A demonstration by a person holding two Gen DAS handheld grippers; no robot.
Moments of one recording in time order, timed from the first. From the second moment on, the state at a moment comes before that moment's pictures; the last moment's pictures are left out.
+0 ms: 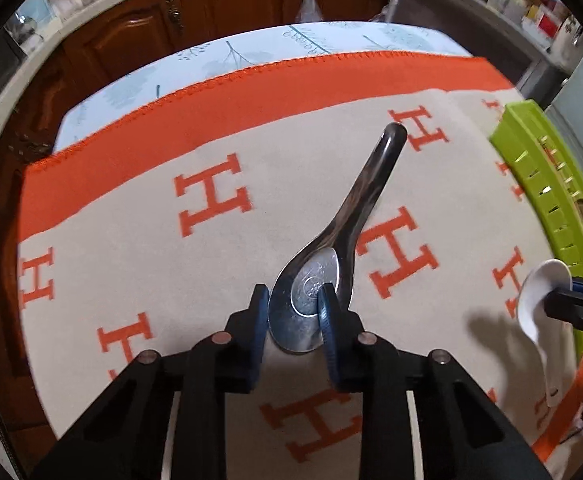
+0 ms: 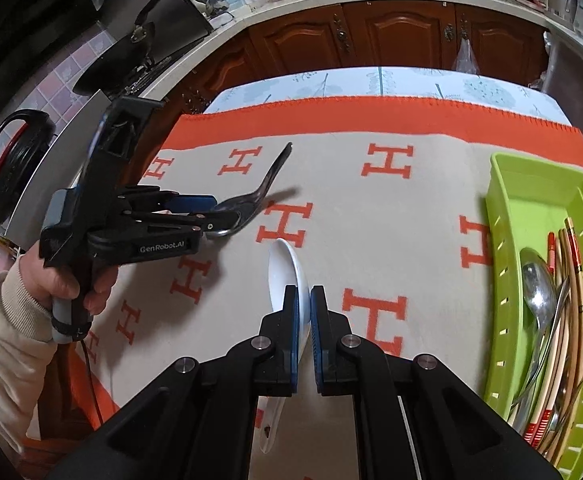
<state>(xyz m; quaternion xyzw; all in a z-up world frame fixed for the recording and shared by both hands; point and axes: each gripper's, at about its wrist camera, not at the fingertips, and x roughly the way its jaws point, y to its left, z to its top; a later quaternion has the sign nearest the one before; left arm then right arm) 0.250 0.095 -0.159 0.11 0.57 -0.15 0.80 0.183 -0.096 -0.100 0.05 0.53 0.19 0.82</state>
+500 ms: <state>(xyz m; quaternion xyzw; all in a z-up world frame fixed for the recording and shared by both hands) 0.197 0.124 -0.141 -0.06 0.56 -0.12 0.82 0.160 -0.113 -0.083 0.07 0.52 0.19 0.83</state>
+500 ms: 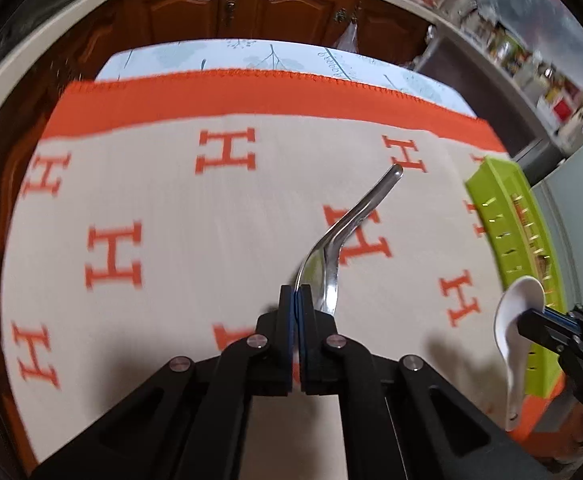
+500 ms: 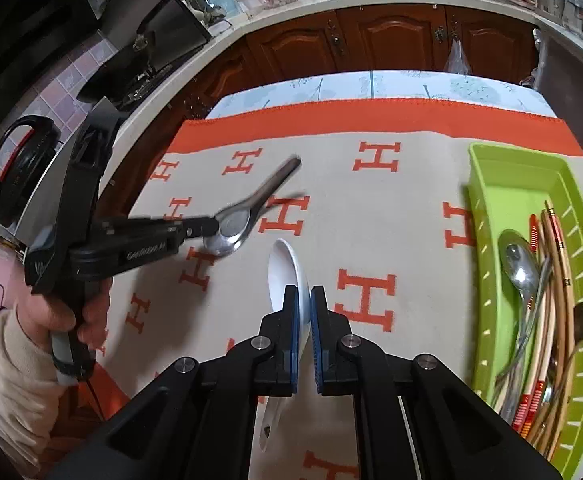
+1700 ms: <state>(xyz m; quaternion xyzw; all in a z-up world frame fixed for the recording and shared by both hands) 0.188 -0.096 -0.121 -0.16 0.56 -0.18 0.79 0.100 -0.305 -0.089 -0.01 0.53 0.00 0.85</state>
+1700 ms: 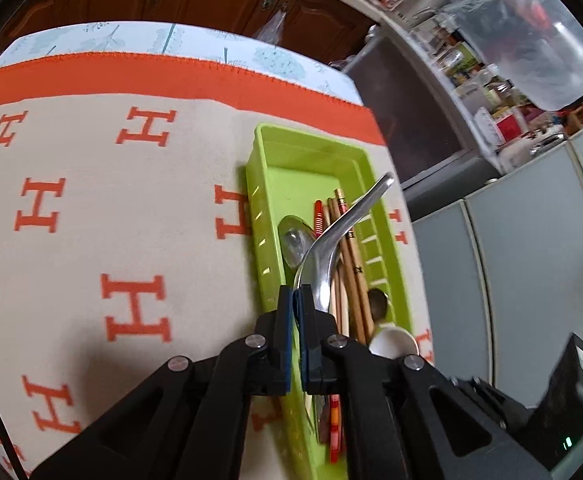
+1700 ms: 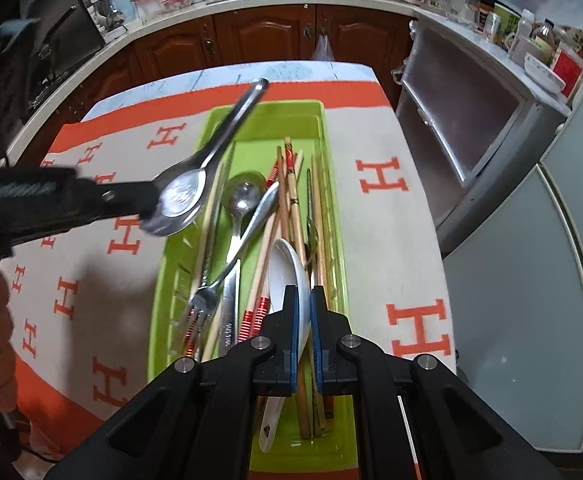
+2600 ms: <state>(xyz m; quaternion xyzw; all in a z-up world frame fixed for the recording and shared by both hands) 0.090 -0.028 -0.056 0.00 0.47 -0.13 0.87 0.074 -0.254 -0.049 0.05 0.51 0.07 0.86</state>
